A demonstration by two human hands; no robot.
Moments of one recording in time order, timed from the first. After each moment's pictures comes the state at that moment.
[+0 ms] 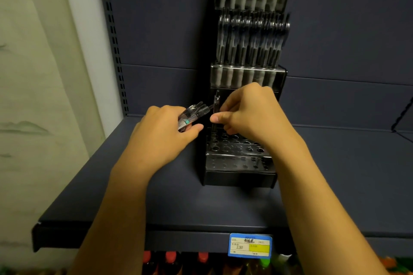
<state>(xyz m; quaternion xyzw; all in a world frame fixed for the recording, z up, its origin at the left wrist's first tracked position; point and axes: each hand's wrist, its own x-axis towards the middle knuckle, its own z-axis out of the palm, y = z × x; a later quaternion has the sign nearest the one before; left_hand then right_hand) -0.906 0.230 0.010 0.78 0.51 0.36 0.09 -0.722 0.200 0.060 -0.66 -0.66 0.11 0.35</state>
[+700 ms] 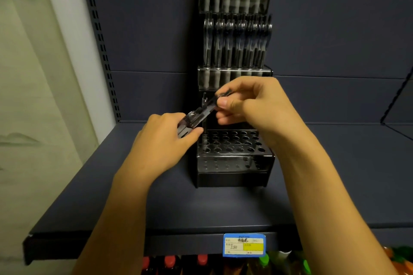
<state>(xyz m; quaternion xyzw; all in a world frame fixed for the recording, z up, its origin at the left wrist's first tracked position) -0.891 0.230 0.005 0.79 0.49 0.36 0.10 -0.703 0.179 0.067 -0.50 -0.58 0.32 0.56</state>
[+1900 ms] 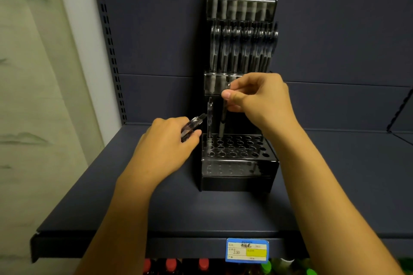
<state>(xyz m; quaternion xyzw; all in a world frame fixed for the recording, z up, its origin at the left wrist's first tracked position) -0.895 0.231 0.000 0.79 0.49 0.36 0.07 -0.700 0.204 0.069 -0.55 -0.58 0.17 0.58</state>
